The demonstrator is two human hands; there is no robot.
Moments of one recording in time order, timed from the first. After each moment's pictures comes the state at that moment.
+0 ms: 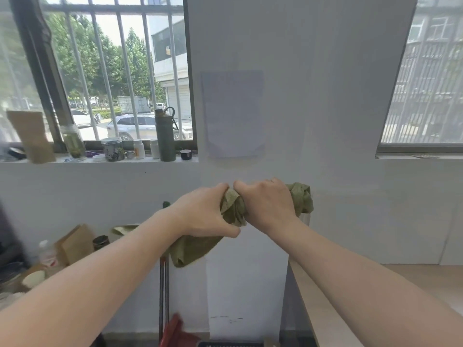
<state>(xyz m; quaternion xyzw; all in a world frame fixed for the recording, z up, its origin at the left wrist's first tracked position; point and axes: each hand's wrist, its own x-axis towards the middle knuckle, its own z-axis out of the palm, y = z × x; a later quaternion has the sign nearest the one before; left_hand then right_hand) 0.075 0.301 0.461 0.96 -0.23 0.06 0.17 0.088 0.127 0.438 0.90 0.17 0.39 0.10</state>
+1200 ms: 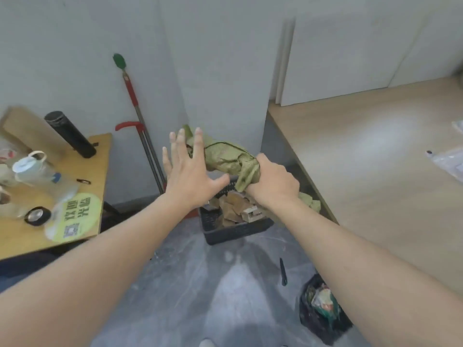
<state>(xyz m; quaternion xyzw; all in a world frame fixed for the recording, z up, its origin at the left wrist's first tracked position) -0.033 0.396 0.180 0.97 -0.18 0.04 0.18 -0.096 0.217 0.174 0.96 -0.20 0.00 -0.21</state>
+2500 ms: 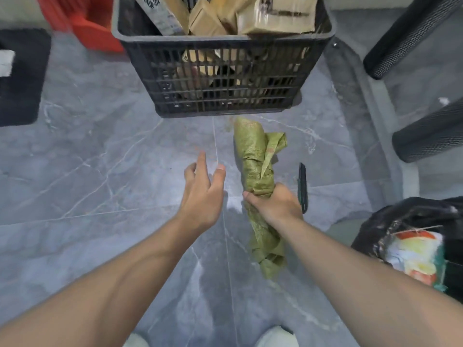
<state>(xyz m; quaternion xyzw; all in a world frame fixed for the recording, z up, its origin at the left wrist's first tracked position) -0.208 0.306 -0.661 0.84 0.11 -0.23 0.48 -0.239 0.143 -0.708 0.86 -0.36 -0.24 -0.29</state>
